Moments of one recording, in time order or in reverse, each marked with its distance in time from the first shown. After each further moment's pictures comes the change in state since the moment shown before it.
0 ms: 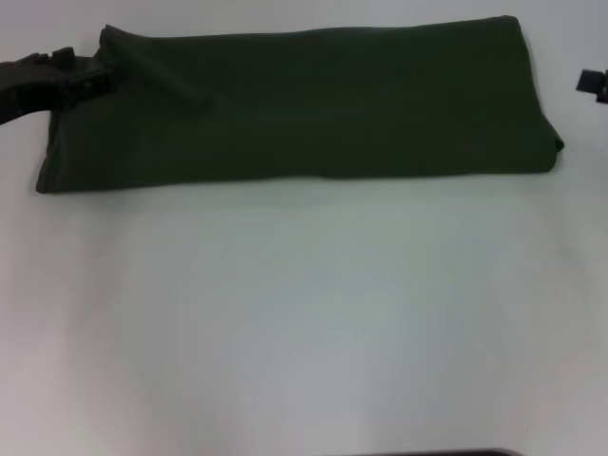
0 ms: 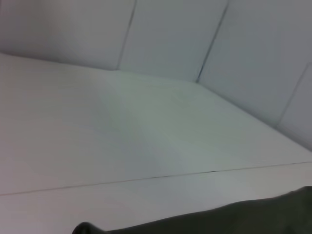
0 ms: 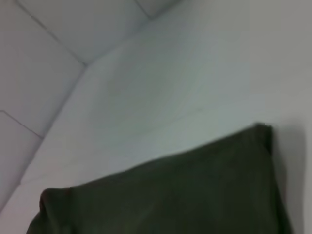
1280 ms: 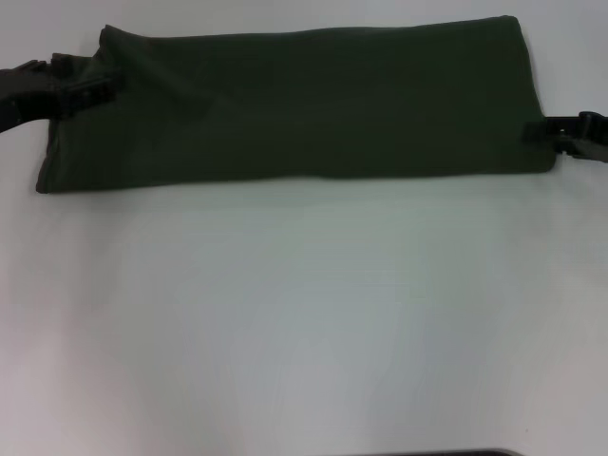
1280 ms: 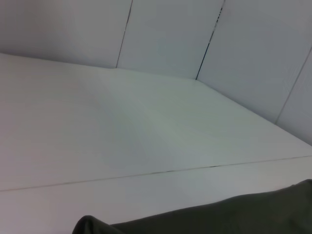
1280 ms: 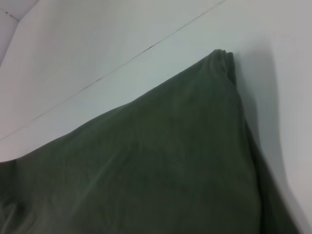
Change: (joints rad) left arm 0.011 0.000 0.002 -0.010 -0.003 -0.007 0.031; right arm 0.099 0.059 -0.025 0.091 -0.207 0.175 0.149
